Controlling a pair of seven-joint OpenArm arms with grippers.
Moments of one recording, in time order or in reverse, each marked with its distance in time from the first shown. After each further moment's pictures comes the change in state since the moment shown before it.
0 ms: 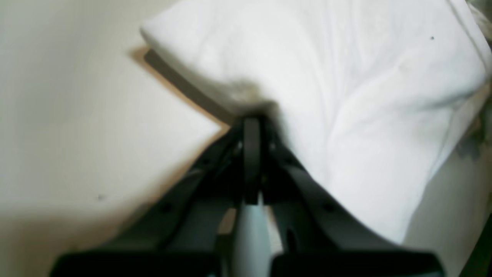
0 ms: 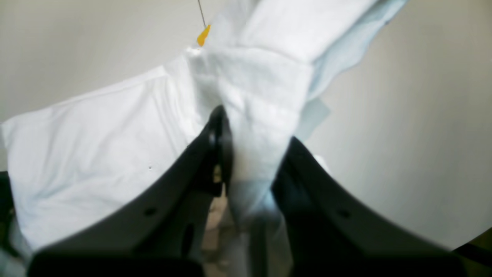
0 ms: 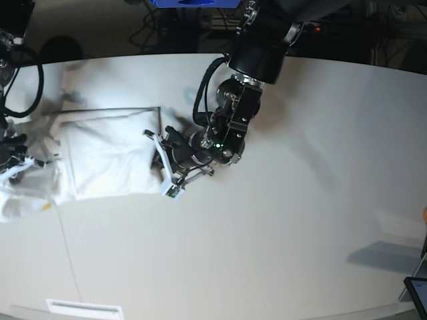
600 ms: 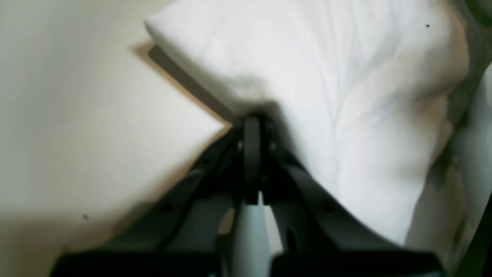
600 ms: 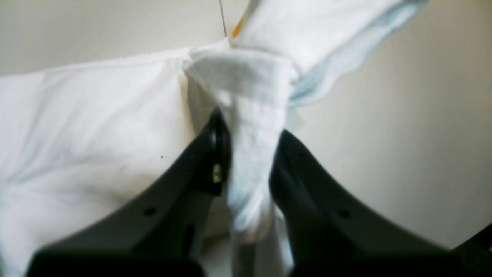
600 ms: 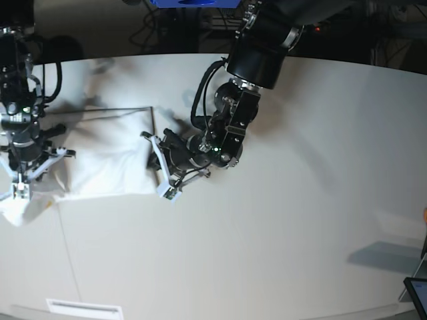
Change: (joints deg) left arm -1.5 0.2 0.1 -2.8 -1.1 -0.5 -0.7; right arm -1.8 2.7 -20.9 0.8 -17.5 -9.5 7.8
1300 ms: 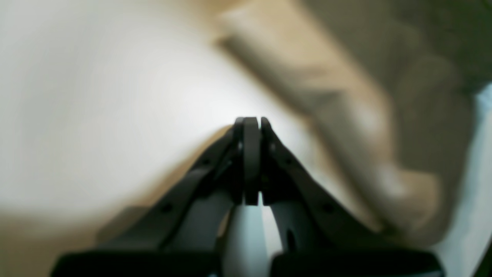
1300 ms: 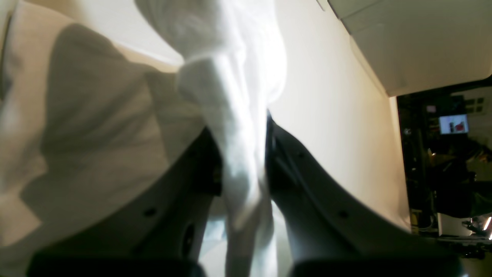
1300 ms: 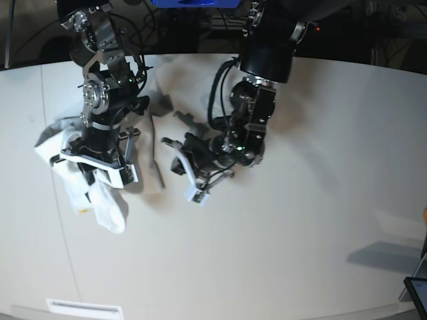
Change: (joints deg) left arm 3.4 -3.7 -8.2 7.1 0.6 -0.1 1.8; right arm -1.1 -22.8 -16.7 -1.0 -50.4 16.7 2.3
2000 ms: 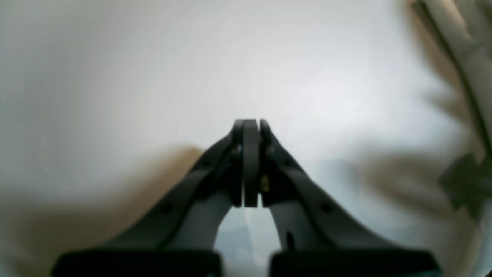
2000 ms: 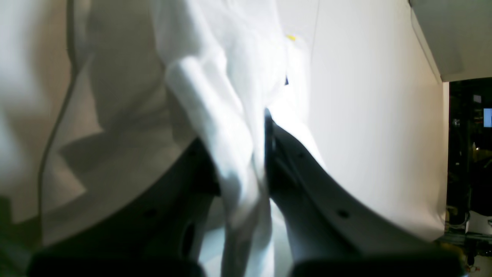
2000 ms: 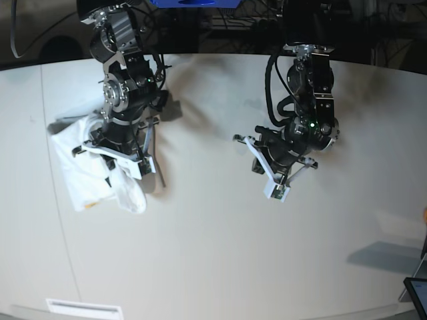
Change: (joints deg) left arm 9.2 -8.0 -13.3 27.6 1.9 -1.7 17.2; right arm -1.1 -6.3 0.2 -6.3 0.1 0.1 0.6
